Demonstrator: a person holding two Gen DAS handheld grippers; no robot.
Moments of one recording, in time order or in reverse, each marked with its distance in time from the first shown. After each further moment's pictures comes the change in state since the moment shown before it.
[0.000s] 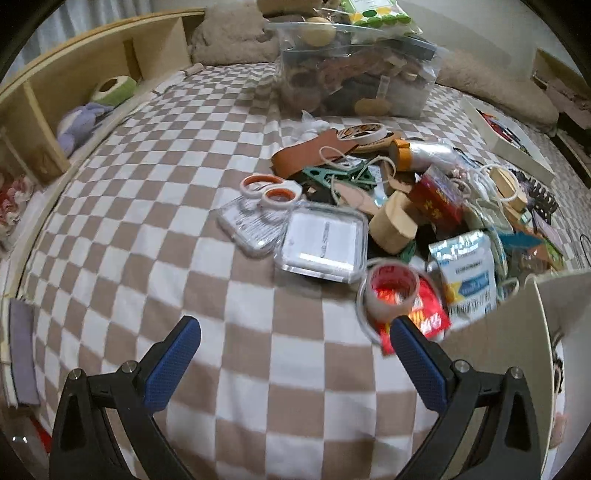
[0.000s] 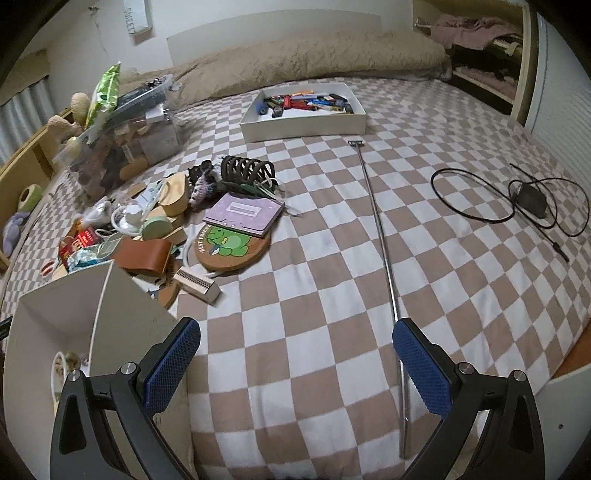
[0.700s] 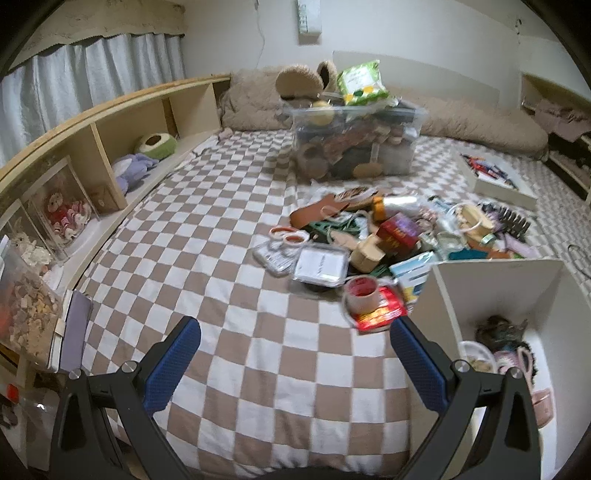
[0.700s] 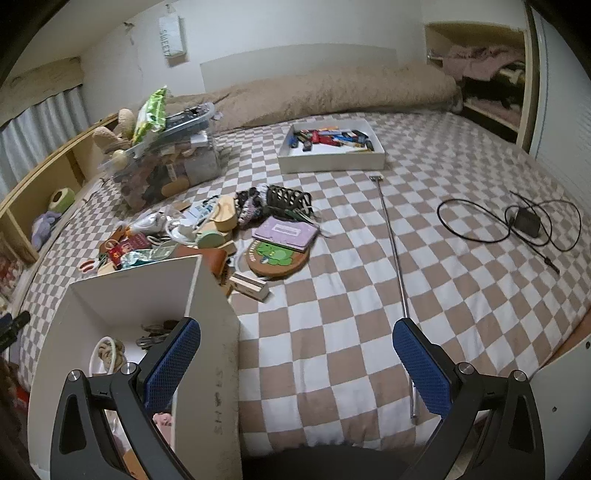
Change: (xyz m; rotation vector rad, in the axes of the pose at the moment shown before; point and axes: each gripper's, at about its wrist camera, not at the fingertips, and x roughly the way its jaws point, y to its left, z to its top) left arm -0.108 -0.010 -0.056 -0.042 -0.234 0.123; right arm -0.070 0.022 -0.023 -0.043 -0.124 0.061
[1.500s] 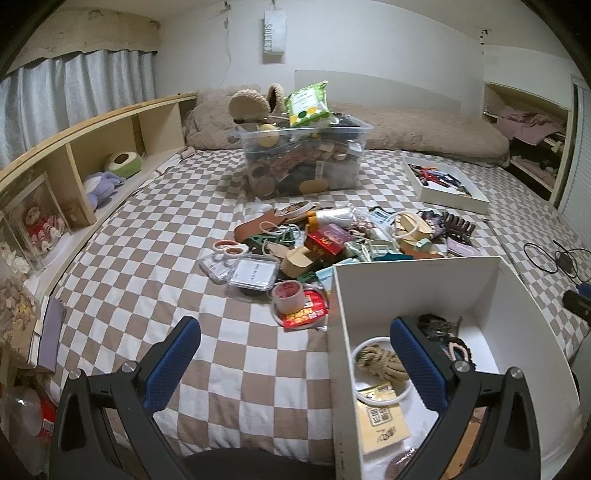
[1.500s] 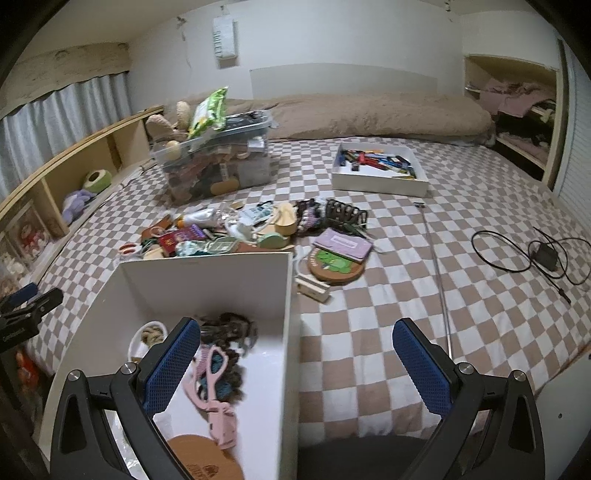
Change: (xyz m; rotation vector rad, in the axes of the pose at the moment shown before) left arm -0.055 -0.054 -0.010 0.010 -0.087 -0.125; right arm -0.034 0.065 -0.016 -0.116 -0.066 0.077
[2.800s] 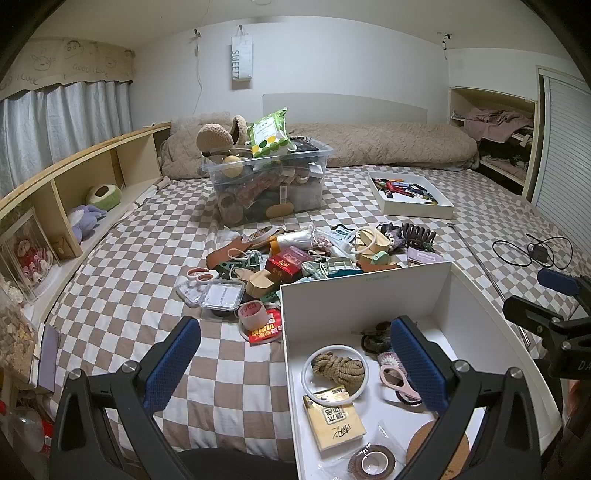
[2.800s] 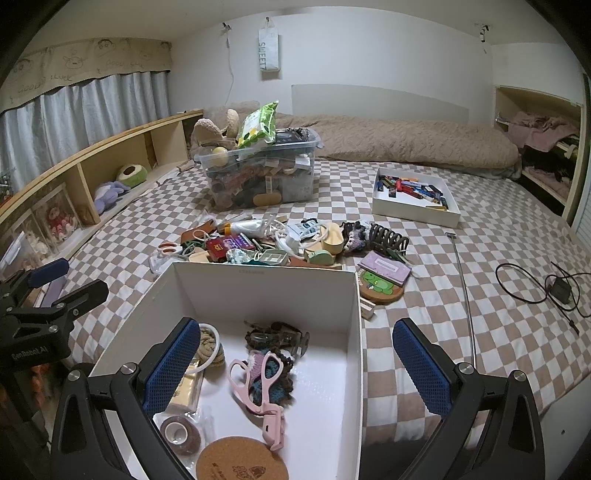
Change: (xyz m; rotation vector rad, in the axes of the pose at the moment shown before) left arm -0.048 -0.047 0.004 0.076 -0.087 -0.076; right arm -0.022 0.058 -0.005 -0.117 -0.074 0.079
